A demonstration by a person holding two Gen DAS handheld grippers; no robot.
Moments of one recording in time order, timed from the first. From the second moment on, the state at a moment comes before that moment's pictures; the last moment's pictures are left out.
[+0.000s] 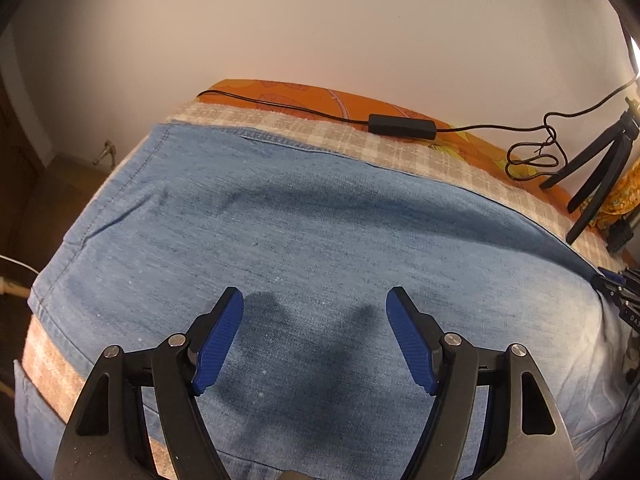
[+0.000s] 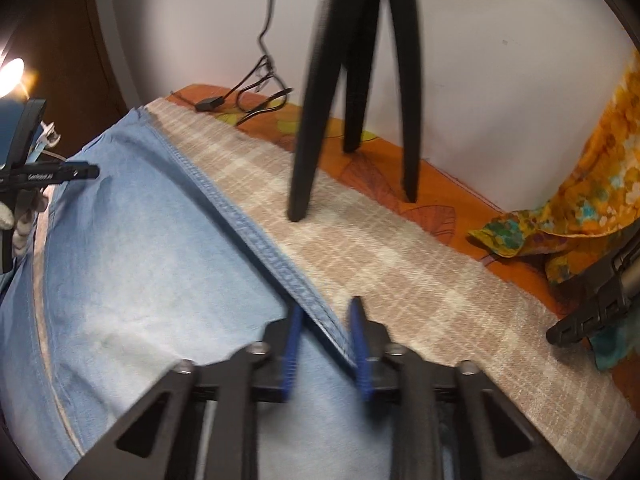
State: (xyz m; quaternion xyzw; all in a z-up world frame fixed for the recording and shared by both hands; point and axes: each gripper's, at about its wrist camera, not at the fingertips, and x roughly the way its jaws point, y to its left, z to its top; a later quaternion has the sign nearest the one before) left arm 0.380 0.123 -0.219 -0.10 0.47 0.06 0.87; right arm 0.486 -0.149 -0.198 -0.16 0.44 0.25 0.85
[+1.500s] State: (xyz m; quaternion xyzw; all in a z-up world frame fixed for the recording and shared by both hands) left arm 0.470 0.165 -0.236 -0.09 0.50 0.16 0.85; right arm 0.328 -0.106 -0.190 -0.20 0.42 0.33 0.82
